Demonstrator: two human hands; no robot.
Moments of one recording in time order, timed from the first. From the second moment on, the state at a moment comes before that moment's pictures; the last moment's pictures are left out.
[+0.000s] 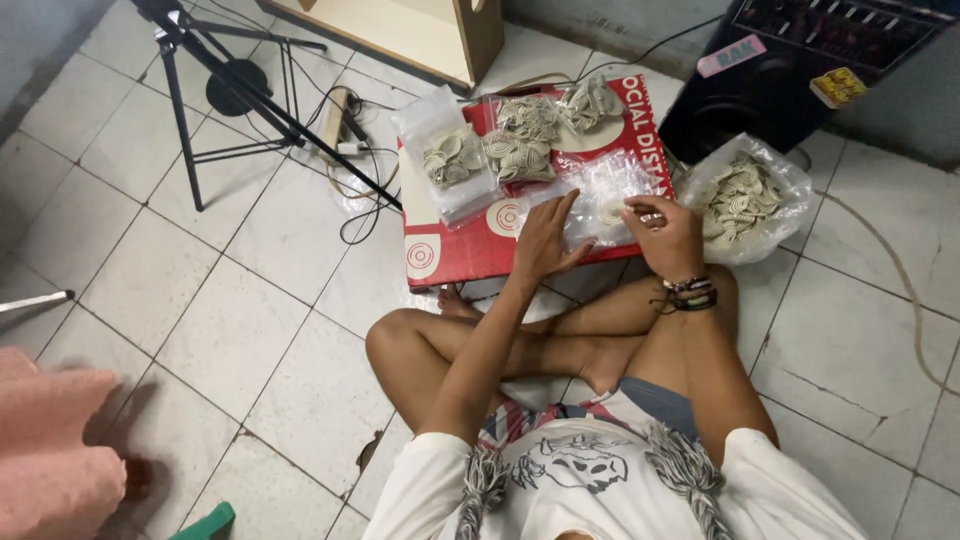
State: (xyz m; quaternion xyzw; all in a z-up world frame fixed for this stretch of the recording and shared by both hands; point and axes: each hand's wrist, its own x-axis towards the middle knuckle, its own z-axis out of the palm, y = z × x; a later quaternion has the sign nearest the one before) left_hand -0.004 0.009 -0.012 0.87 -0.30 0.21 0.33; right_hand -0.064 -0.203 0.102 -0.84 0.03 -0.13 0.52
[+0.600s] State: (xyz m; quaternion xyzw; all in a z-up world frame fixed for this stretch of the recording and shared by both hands) left_hand -0.001 0.007 -0.022 0.87 -0.29 0.27 0.30; right_hand -0.066 -0.179 0.100 -0.86 -0.05 -0.08 0.50
